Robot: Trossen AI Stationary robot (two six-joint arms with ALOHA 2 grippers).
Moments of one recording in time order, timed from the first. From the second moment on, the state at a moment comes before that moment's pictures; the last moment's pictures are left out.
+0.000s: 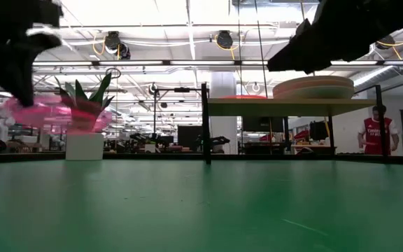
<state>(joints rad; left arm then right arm) -0.62 1.36 0.90 -1.11 -0.43 -0.52 0.53 1.49 0.65 0.31 0.50 0.22</state>
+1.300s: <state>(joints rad) 0.03 1.49 1.16 -0.09 -0.37 1.02 0.66 1.49 0.65 0.38 0.61 0.29</state>
